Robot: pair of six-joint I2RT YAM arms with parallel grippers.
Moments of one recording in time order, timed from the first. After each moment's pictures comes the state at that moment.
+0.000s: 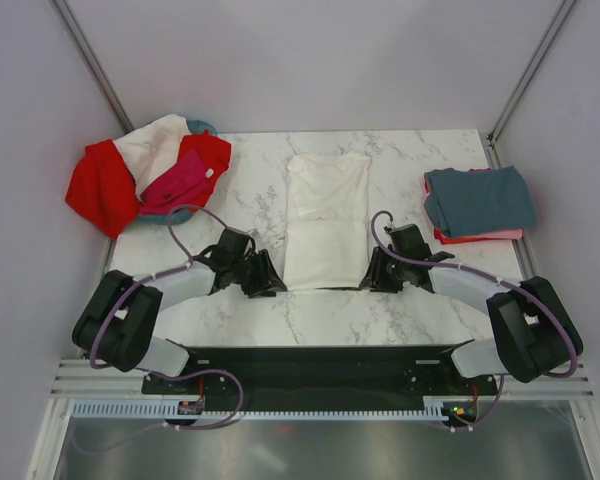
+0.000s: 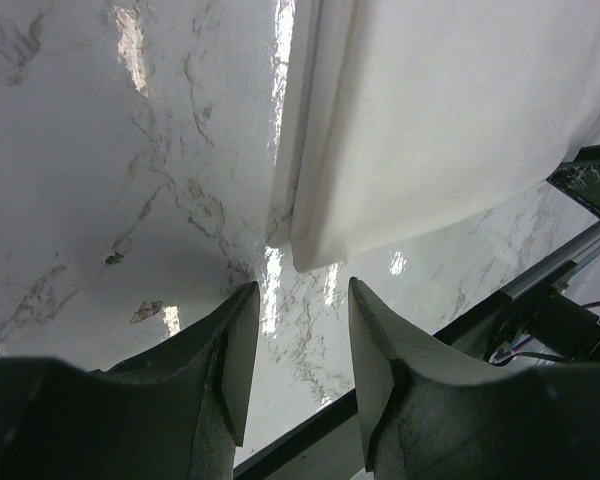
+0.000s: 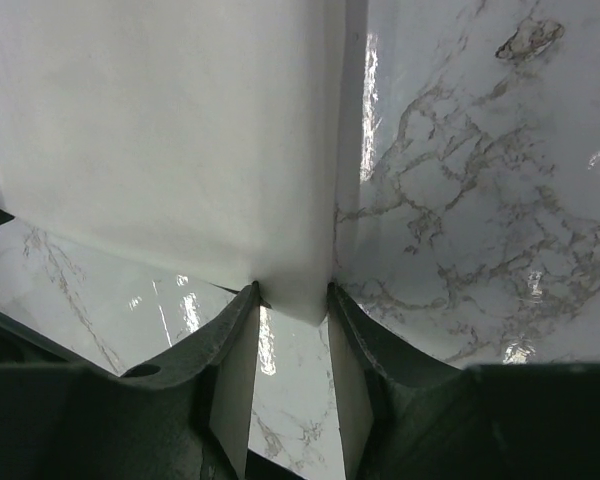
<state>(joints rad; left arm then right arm) -0.46 1.44 0.57 -0.10 0.38 -0.75 0.40 1.39 0.59 -0.19 -0.28 0.61</state>
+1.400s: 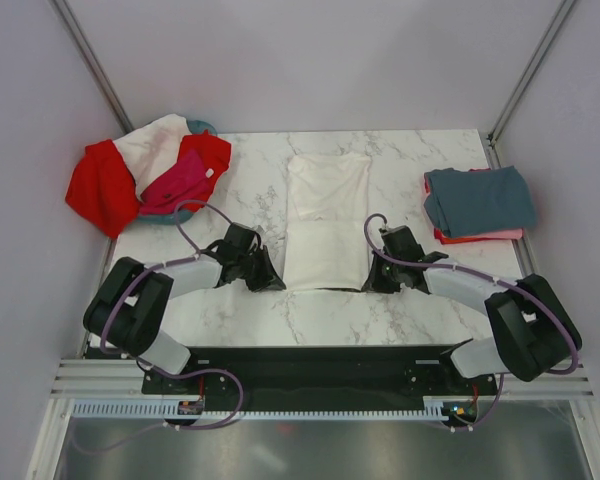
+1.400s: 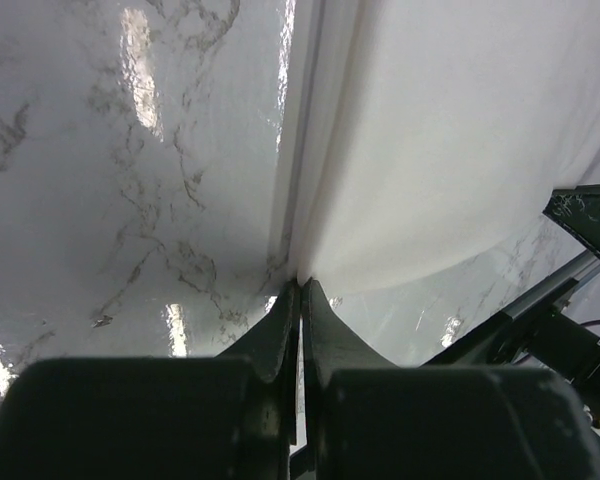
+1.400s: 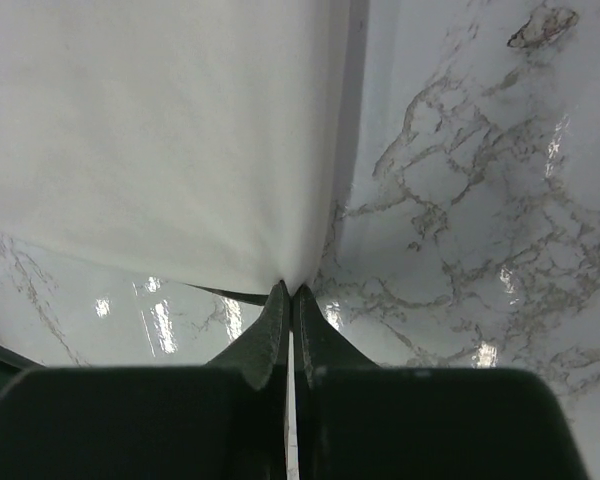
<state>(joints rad) -0.47 1.54 0.63 -0.07 0.37 -0.76 0.47 1.40 0.60 -0.22 -0.19 0.62</state>
